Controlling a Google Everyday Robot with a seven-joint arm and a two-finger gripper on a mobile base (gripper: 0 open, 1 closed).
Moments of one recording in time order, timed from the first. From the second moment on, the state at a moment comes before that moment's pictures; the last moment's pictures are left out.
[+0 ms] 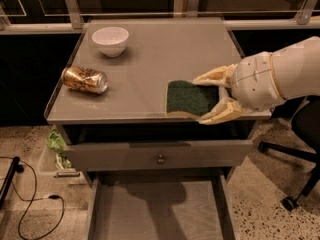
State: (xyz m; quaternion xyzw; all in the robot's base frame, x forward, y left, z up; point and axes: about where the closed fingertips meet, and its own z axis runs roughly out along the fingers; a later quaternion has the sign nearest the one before) arm 0.470 -0.110 0.919 -0.71 0.56 0.08 0.42
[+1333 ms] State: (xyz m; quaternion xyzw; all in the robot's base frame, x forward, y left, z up) arm 0.577 -0.076 0.939 -0.71 0.53 0.11 0.45
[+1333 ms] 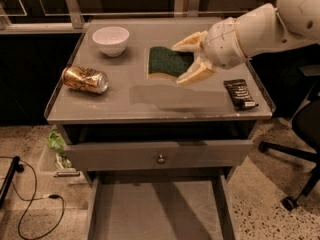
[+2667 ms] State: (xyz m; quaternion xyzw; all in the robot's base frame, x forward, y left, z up) arm 0.670 -0.101 0.874 -0.59 0.70 0.08 0.40
